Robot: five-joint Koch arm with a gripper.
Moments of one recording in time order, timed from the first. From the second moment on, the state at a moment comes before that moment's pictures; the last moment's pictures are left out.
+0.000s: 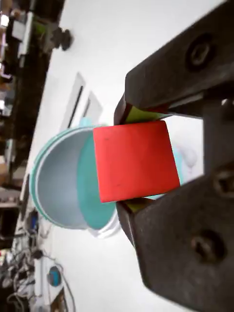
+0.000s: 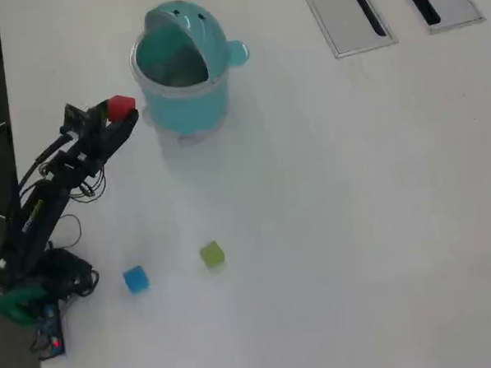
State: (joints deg) arm -41.8 118.9 98.6 24.6 -93.9
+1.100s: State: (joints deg) arm -47.4 56.0 39.7 20.5 -105.8
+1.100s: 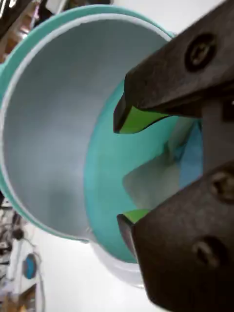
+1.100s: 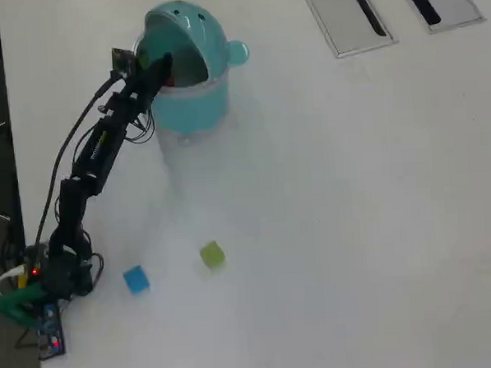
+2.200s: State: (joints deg) arm -14.2 105.4 88.3 48.9 -108.2
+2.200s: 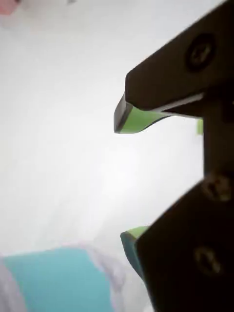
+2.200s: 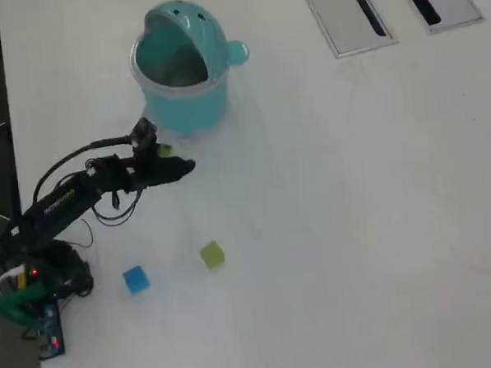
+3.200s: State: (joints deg) arm 7.6 98.5 107.1 49.2 -109.6
